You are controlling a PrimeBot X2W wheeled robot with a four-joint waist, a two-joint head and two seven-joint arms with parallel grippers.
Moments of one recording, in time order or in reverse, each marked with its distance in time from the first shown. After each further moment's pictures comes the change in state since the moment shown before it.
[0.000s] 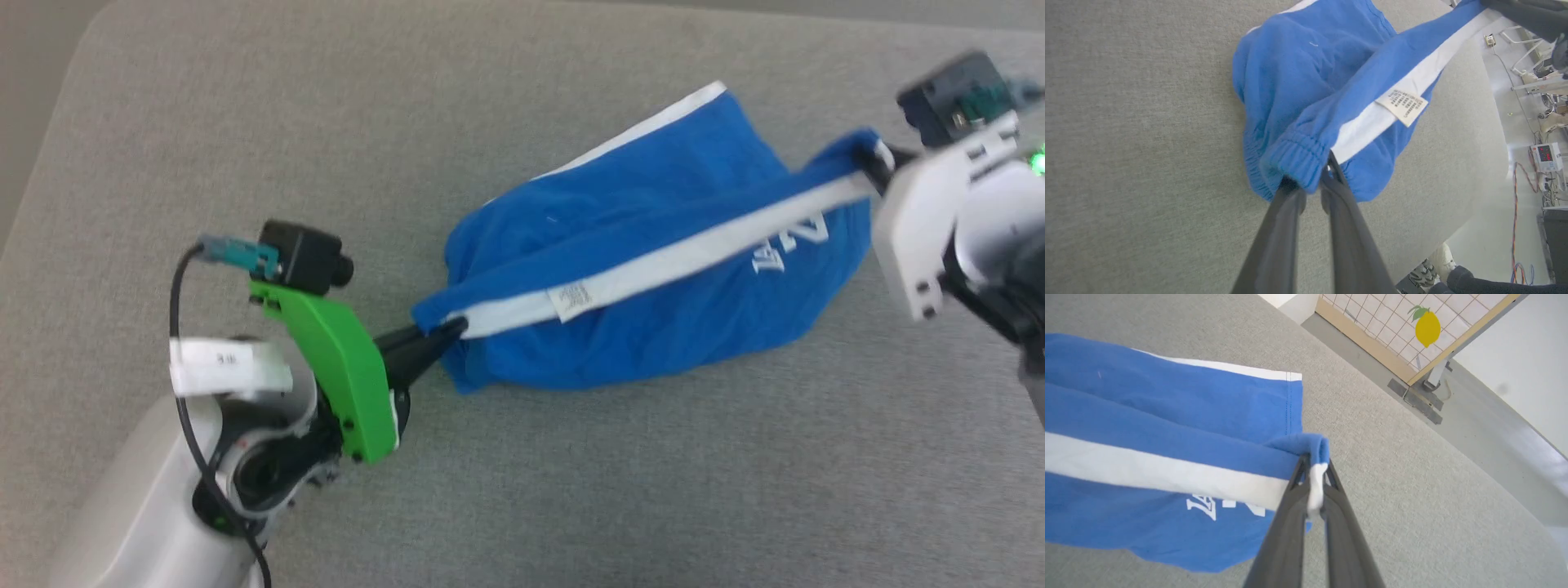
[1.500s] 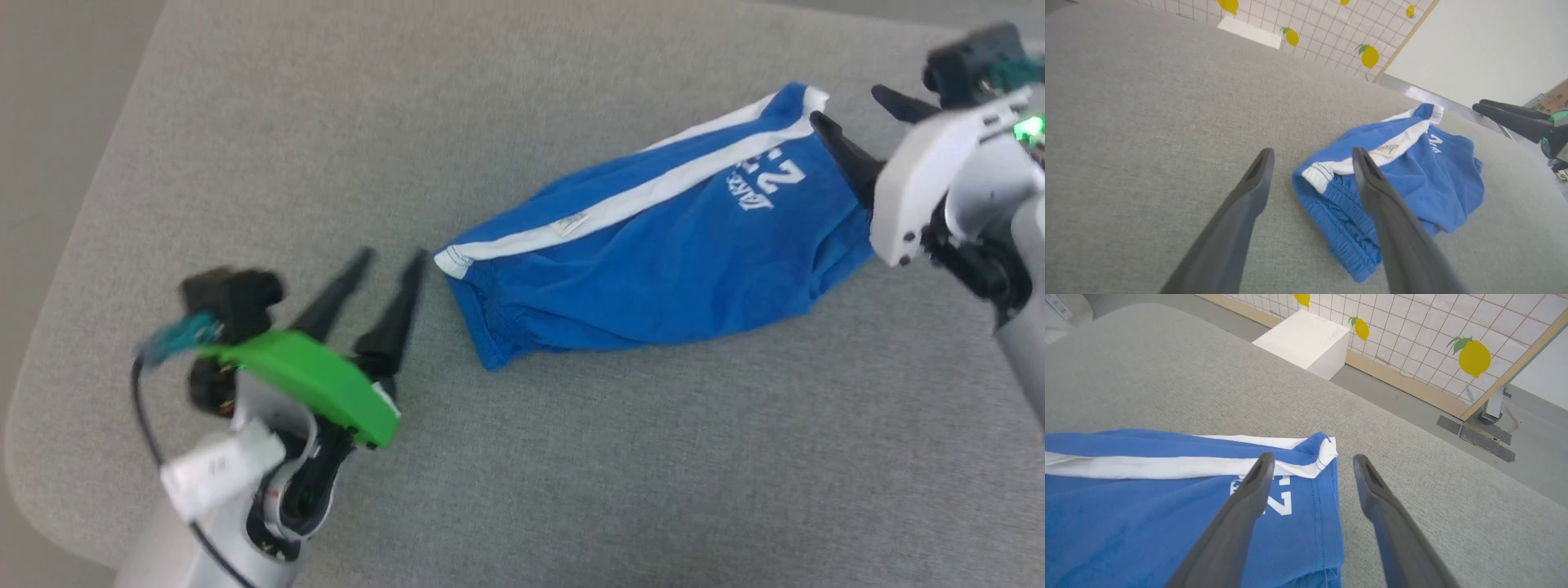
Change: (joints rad) left arm 0.066 -0.137 0.072 0.169 0.217 -0.039 -0.573; right arm -0.210 0.020 0.174 0.534 0.210 0.000 -0.511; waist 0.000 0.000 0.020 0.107
